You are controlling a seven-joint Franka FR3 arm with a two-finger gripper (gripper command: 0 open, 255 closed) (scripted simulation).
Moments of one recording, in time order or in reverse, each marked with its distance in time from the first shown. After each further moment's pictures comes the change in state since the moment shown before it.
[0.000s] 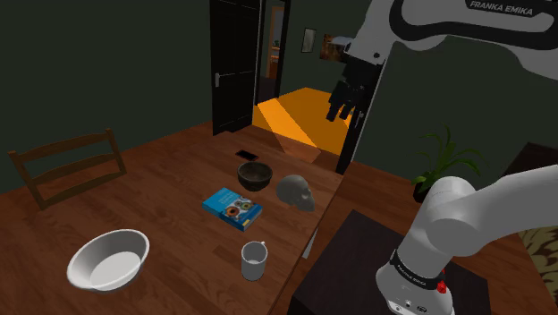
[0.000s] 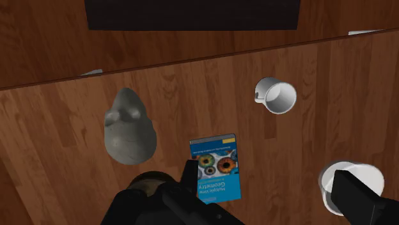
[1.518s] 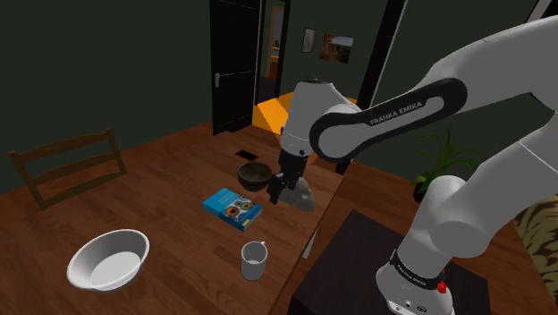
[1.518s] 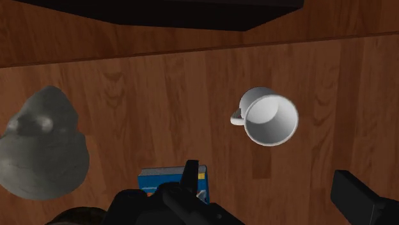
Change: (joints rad) arm 0.088 0.362 0.331 -0.291 0.037 0.613 0.237
